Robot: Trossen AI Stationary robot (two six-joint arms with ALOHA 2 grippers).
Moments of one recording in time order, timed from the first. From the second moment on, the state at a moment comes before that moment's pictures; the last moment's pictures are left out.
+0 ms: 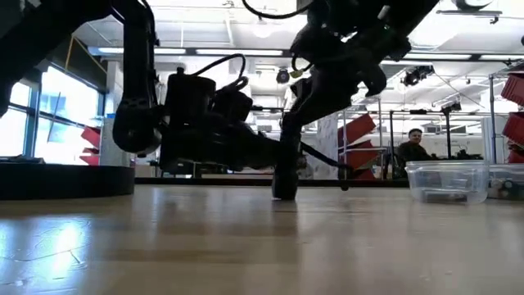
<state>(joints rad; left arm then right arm) 0.17 2.24 0.73 1.39 0.60 0.03 -0.05 1.62 0.94 -0.07 -0.21 -0.40</state>
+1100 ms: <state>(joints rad) 0.15 2.24 0.90 1.33 1.14 -0.13 0.02 1.69 0.94 0.21 -0.48 -0.56</state>
